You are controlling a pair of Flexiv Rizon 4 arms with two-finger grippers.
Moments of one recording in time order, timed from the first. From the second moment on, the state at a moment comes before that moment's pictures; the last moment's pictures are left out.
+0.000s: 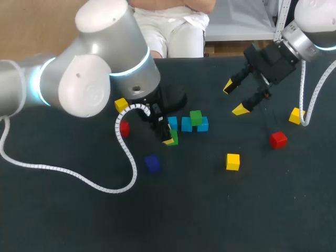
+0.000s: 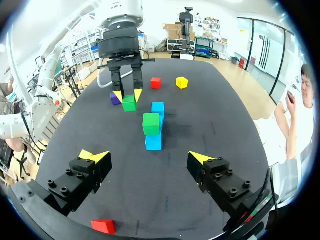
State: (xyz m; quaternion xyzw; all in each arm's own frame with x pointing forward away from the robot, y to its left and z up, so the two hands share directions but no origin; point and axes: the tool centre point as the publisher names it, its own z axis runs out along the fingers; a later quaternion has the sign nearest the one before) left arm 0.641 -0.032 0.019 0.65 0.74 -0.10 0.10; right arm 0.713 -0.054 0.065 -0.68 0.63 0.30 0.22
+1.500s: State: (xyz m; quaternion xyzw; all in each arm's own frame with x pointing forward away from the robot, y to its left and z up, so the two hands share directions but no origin) left arm 0.665 -0.040 0.057 0.67 0.72 -0.08 0.14; right arm 0.713 -0.054 0.065 -0.68 0.63 0.30 0.22
